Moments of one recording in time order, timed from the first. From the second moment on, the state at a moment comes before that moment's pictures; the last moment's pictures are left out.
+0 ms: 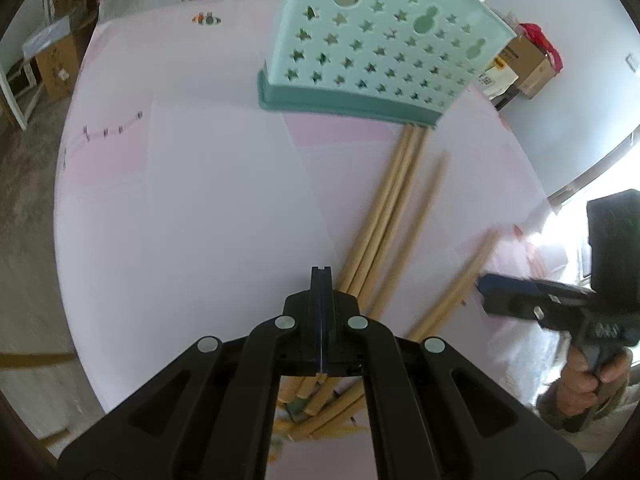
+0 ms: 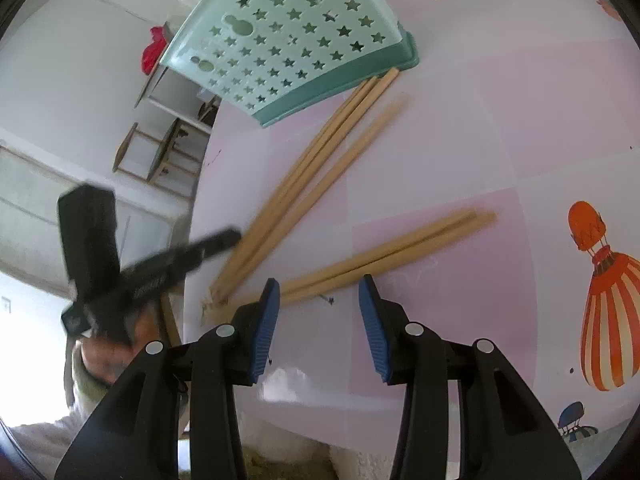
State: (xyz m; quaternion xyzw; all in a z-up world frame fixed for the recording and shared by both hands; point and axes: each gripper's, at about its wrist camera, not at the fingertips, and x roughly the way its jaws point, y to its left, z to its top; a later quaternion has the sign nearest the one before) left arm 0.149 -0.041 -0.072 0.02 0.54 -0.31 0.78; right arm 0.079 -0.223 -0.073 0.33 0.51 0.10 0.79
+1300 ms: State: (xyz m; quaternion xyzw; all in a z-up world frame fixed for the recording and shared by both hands) left arm 0.059 -0.048 -0.087 -0.14 0.56 -0.33 0.75; right arm 0.109 -0.193 -0.065 0.21 0.51 0.11 0.83
